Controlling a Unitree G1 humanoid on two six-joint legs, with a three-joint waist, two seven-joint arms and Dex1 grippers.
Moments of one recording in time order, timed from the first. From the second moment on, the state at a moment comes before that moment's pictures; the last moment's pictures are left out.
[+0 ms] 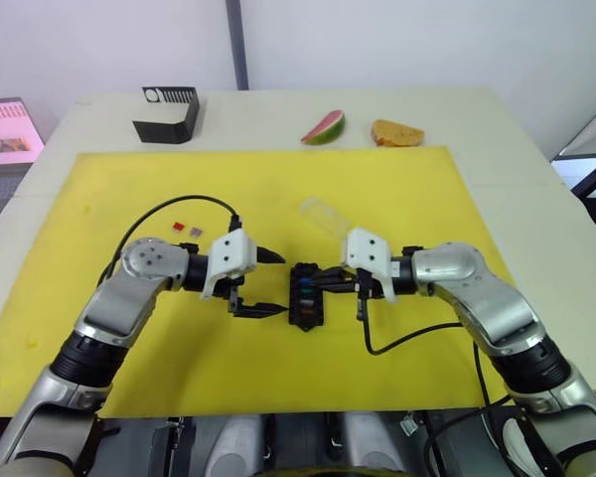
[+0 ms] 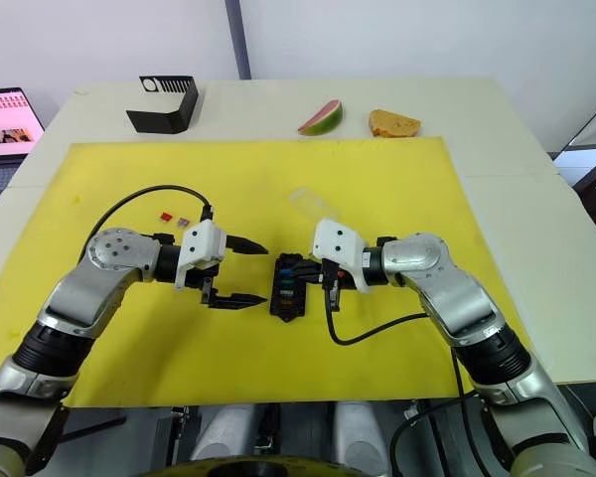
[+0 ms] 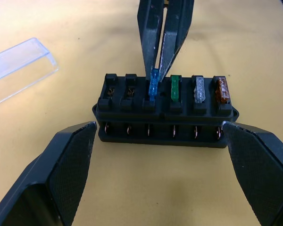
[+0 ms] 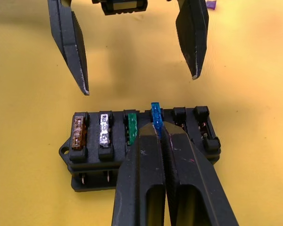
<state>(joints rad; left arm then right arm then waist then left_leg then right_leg) -0.45 0.65 -0.23 -0.13 -0.27 0.30 -1.22 -0.47 -0.64 0.31 -0.30 0.26 0.54 1.02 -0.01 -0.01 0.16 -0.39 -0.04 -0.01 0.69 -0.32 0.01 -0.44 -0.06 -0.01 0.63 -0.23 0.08</state>
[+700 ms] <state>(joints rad) -0.45 0.65 -0.23 -0.13 -0.27 0.30 -1.22 -0.47 -0.64 0.32 -0.27 0.22 0.48 1.03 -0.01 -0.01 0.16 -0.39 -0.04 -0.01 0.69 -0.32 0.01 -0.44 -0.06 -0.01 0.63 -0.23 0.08</state>
